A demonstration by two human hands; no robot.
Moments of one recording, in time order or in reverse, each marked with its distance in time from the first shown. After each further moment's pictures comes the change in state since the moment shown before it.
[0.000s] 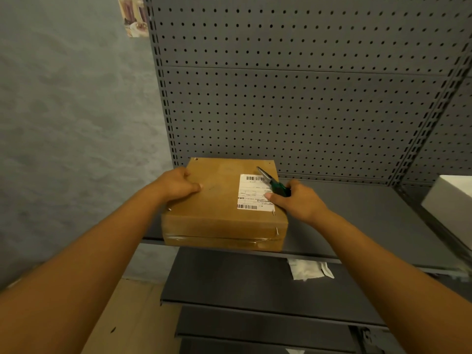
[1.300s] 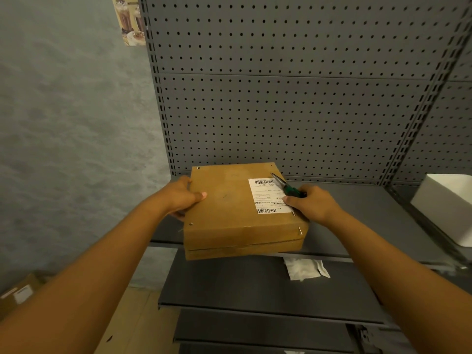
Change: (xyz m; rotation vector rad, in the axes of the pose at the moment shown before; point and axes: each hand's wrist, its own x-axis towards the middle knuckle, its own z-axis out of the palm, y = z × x) left_hand -0.029 0.011 0.013 -0.303 -0.100 -0.032; right_hand -0.018 0.019 -0.026 0.014 0.041 0.068
